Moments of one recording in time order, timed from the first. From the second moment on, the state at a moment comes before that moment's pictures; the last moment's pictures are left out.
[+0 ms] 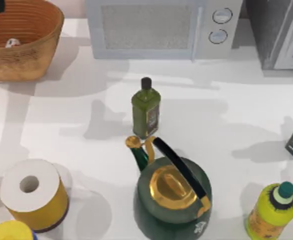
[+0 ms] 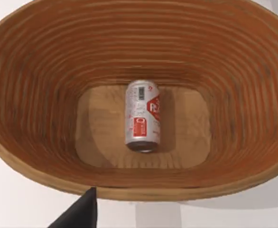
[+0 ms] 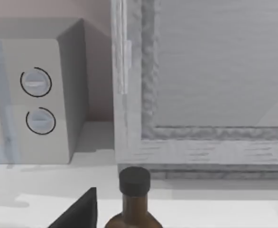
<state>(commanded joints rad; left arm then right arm) 0.03 1.63 1.55 -0.72 0.06 0.02 0.00 0.00 0.00 0.00 0.00 0.00</state>
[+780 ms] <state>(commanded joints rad) 0.06 2.51 2.37 -1.13 0.08 0.07 0.00 0.00 0.00 0.00 0.00 0.00</state>
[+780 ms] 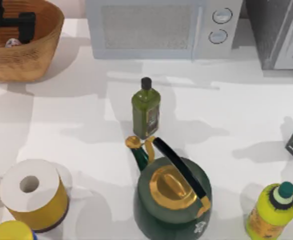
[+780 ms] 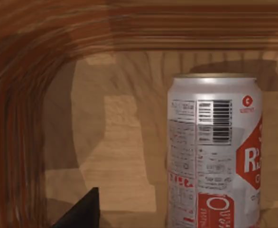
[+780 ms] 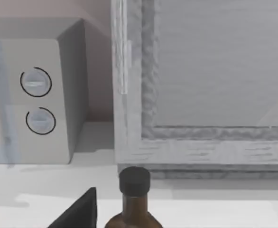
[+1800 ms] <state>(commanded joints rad) 0.05 2.63 2.37 -1.01 0.08 0.07 0.00 0.00 0.00 0.00 0.00 0.00</state>
